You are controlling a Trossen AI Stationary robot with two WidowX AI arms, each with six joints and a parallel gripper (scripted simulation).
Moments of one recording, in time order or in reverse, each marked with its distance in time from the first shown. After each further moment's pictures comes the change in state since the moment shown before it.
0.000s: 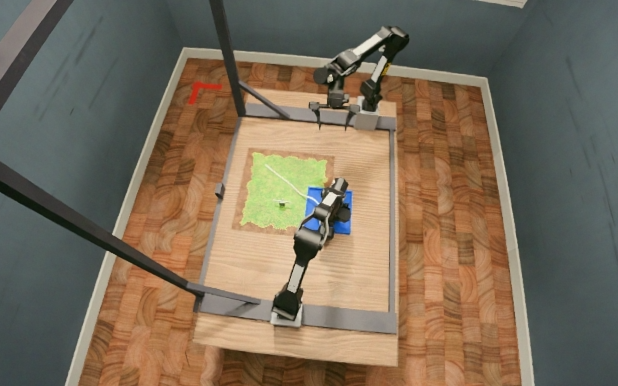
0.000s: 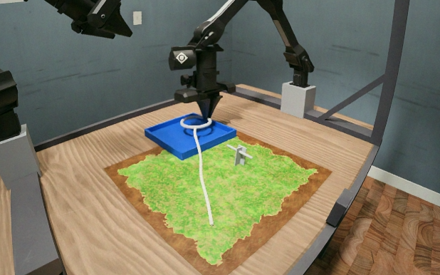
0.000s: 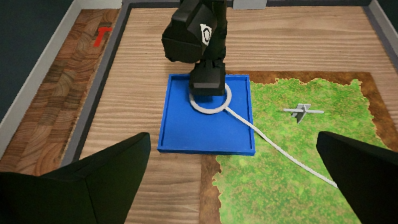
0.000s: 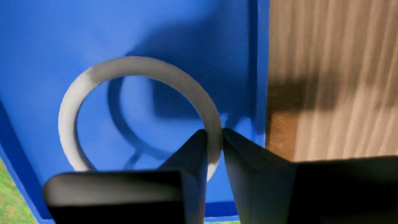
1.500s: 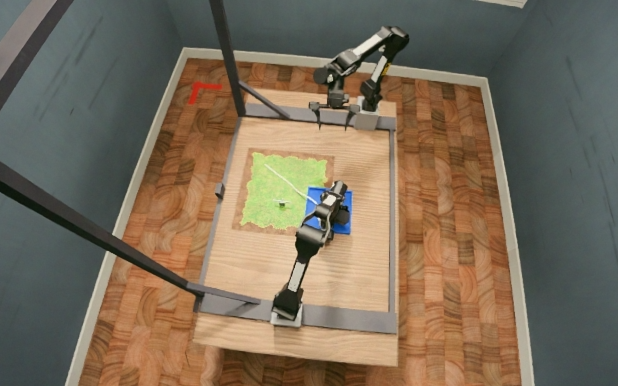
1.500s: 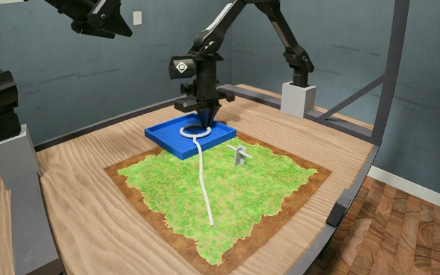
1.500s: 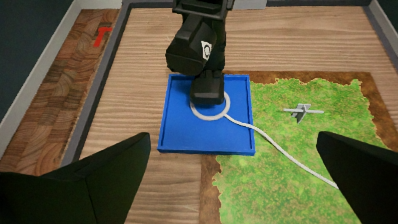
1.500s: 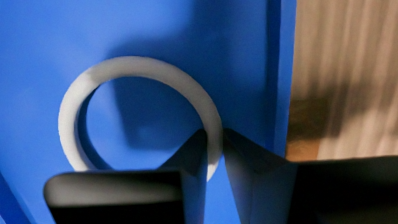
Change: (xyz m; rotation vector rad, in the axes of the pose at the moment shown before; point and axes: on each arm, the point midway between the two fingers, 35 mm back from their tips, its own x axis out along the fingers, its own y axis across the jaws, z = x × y) left arm 0.000 0.000 0.000 0.000 0.000 0.000; right arm 0.027 0.002 0.001 -0.001 -0.003 0.011
